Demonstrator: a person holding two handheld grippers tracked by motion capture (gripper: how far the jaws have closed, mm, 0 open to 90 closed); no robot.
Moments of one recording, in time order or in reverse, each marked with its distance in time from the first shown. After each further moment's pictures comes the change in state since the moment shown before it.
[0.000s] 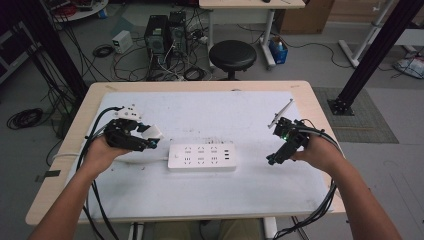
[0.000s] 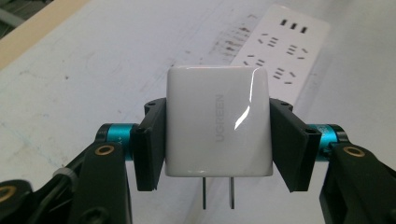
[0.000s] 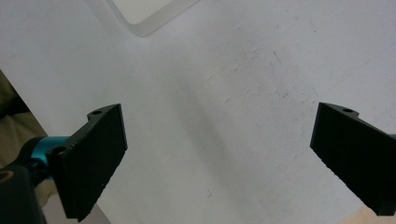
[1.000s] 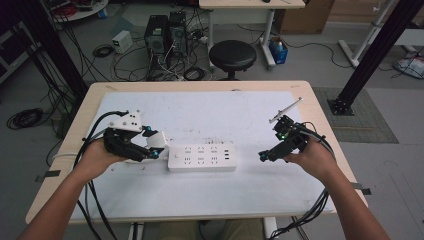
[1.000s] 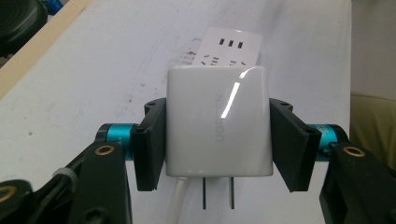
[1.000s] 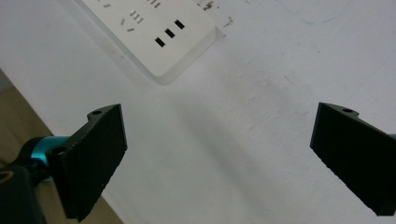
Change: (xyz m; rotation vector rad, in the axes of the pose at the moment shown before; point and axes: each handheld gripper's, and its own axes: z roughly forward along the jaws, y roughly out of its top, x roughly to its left) left arm -0.030 0.014 -0.012 -0.067 -0.128 0.193; right arm 0.015 0.000 -0.010 -0.160 0.054 0.195
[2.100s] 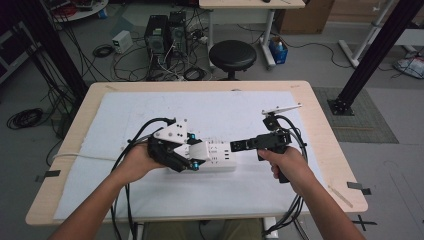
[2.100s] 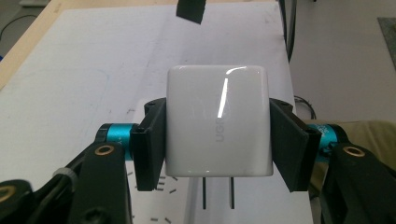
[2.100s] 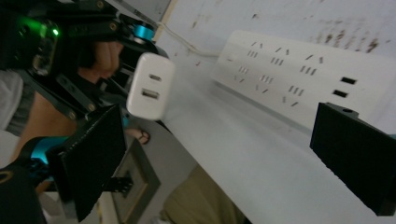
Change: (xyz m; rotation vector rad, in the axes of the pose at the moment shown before) left arm -0.050 0.064 0.064 -0.060 -0.167 0.172; right arm 0.038 0.018 0.012 -0.243 0.534 0.448
